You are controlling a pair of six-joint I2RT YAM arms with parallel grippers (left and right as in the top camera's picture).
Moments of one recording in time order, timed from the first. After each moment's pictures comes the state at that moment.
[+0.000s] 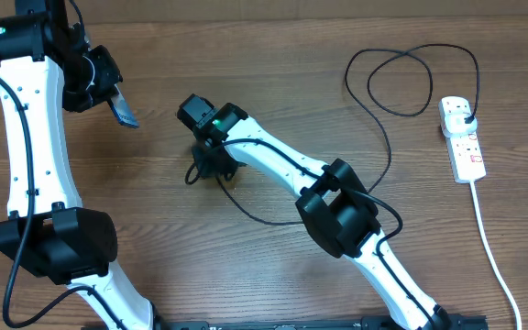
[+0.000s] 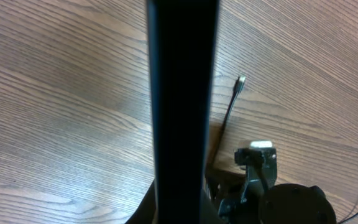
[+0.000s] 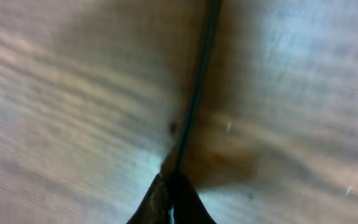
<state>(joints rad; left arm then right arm) 0.18 1.98 2.18 -1.47 0.16 -0.34 0.81 2.51 2.18 -1.06 -0.11 0.50</state>
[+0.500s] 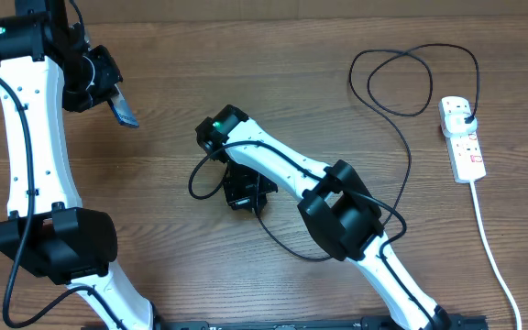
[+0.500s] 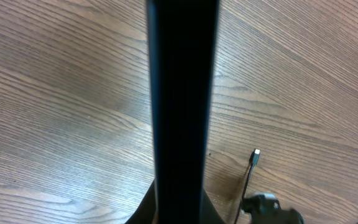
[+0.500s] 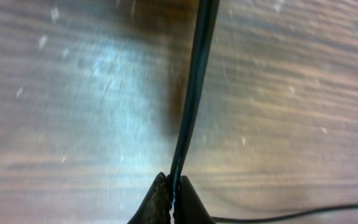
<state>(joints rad) 0.18 1.98 2.18 -1.47 0.16 -0.34 0.82 2.46 2.13 -1.61 -0.13 0.53</state>
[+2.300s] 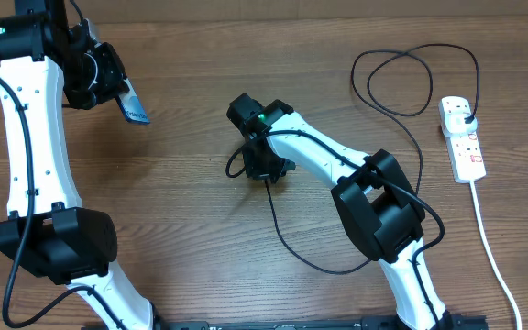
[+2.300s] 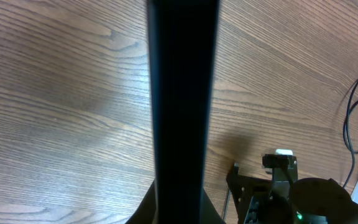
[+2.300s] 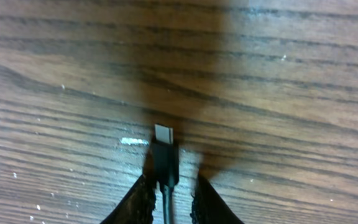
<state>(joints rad) 0.18 1.98 2.18 -1.47 0.29 -0.31 0.68 2.28 1.77 -1.03 -0.02 0.51</state>
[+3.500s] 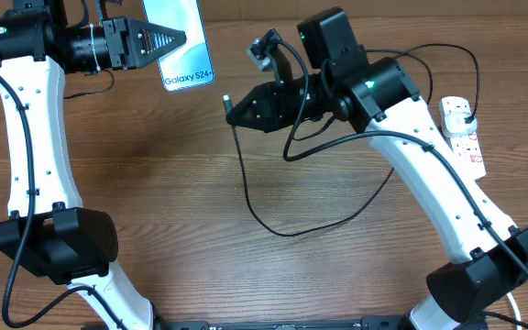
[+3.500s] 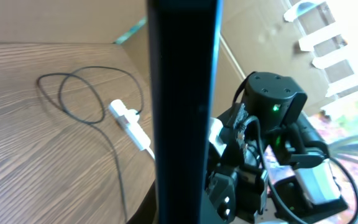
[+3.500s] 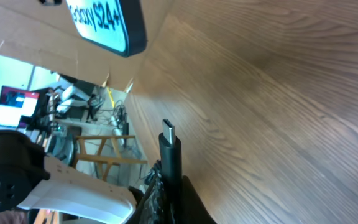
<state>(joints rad) 0.18 1.98 2.18 -1.34 1.48 0.19 0.52 1.79 1.85 -0.90 -0.86 0.31</state>
